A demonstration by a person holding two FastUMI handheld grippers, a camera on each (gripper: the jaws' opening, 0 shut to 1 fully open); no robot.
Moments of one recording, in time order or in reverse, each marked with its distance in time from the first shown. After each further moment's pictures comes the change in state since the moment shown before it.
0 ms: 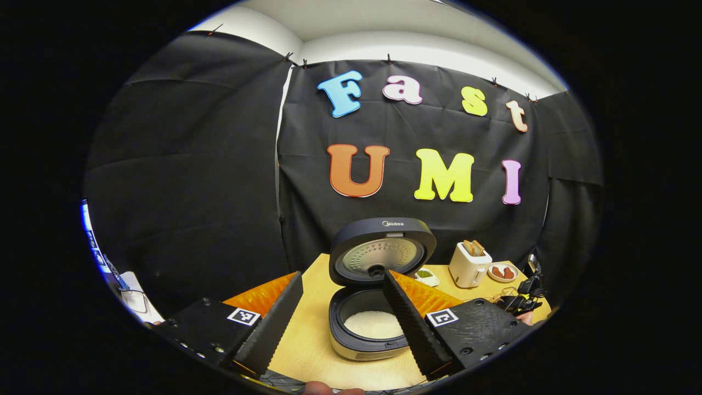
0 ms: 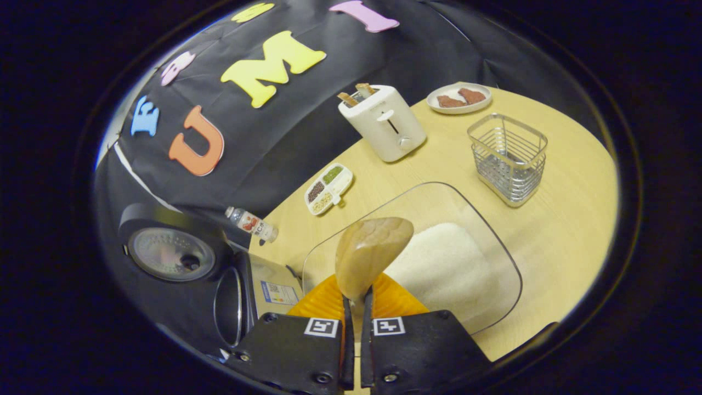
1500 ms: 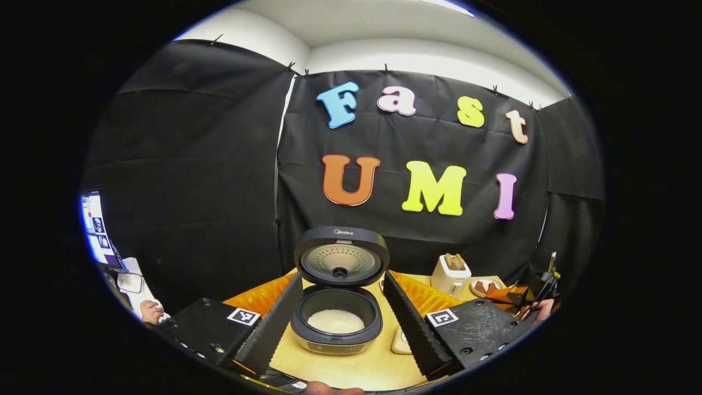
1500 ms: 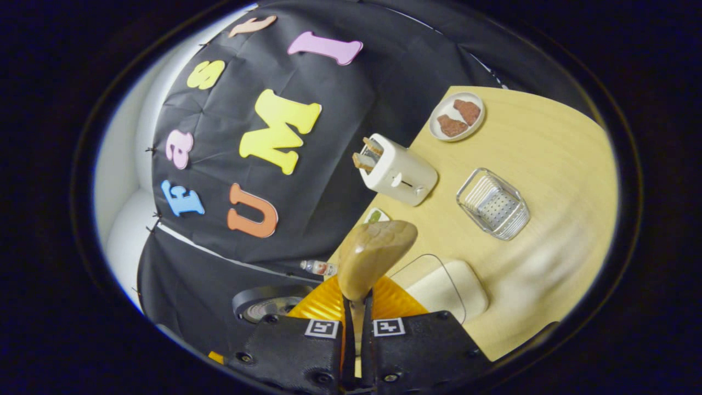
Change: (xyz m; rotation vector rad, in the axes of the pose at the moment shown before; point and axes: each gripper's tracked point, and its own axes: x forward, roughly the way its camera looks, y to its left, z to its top) left arm -0.052 -0.088 0.021 -0.044 -0.041 0.060; right arm -0.125 0.018 0.127 0.227 -0.056 0.319
